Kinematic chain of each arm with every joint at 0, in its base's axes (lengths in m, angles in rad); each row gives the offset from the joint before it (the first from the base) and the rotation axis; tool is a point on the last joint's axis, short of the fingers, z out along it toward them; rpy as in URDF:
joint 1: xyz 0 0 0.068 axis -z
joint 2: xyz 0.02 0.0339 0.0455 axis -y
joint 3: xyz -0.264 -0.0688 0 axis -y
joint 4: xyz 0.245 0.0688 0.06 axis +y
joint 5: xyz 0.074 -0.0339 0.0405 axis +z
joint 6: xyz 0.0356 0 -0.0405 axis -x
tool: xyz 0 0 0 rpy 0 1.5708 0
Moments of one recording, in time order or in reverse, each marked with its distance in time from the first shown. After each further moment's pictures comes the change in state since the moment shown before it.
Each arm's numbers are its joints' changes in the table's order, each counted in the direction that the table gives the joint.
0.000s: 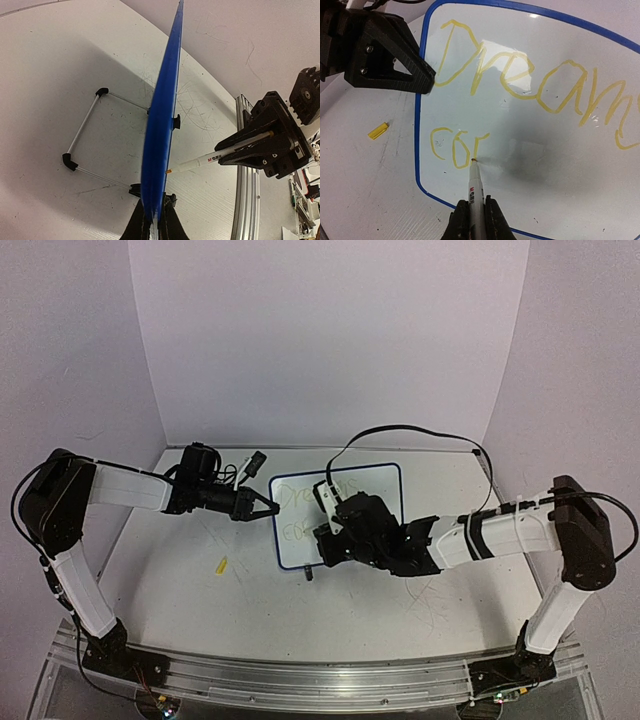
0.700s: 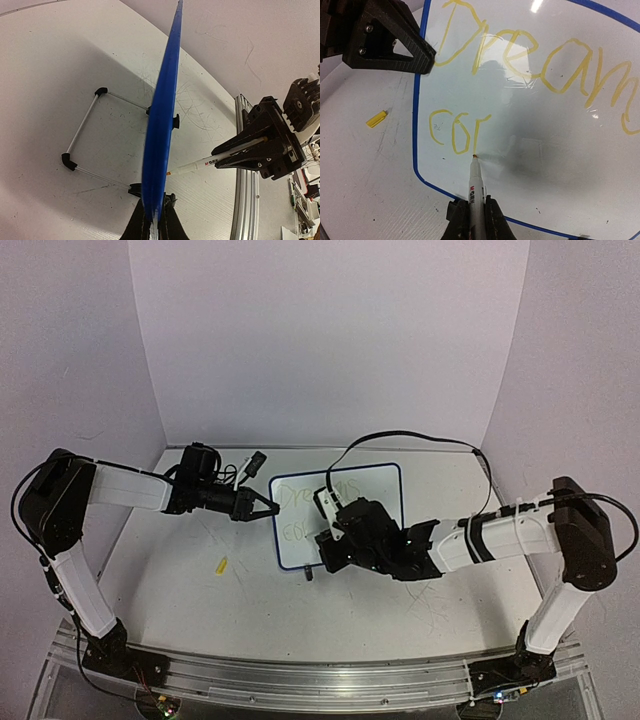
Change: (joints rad) left arm 0.000 0.000 0.000 0.000 -0.005 0.001; right arm -0.009 0.007 -0.030 0.007 0.009 -0.002
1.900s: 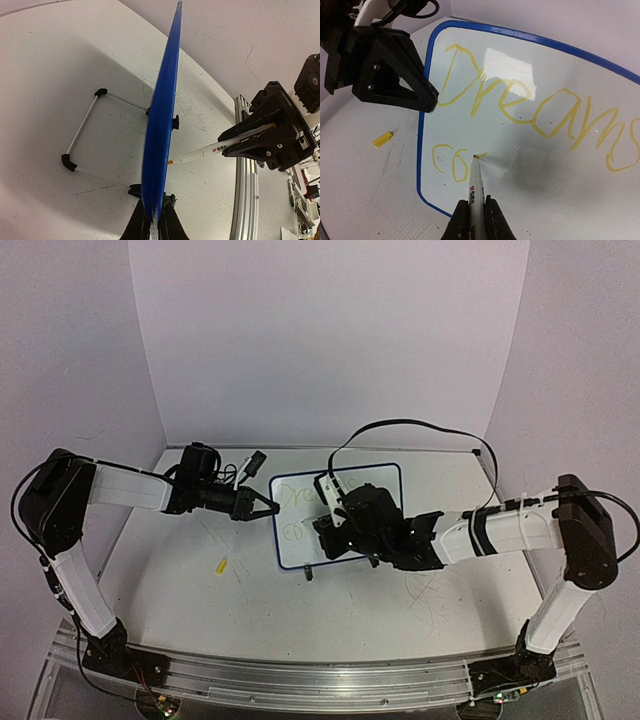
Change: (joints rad) left arm -0.001 0.000 0.000 -0.007 -0.002 0.006; right arm 0.037 0.010 0.030 -0.047 0.042 0.058
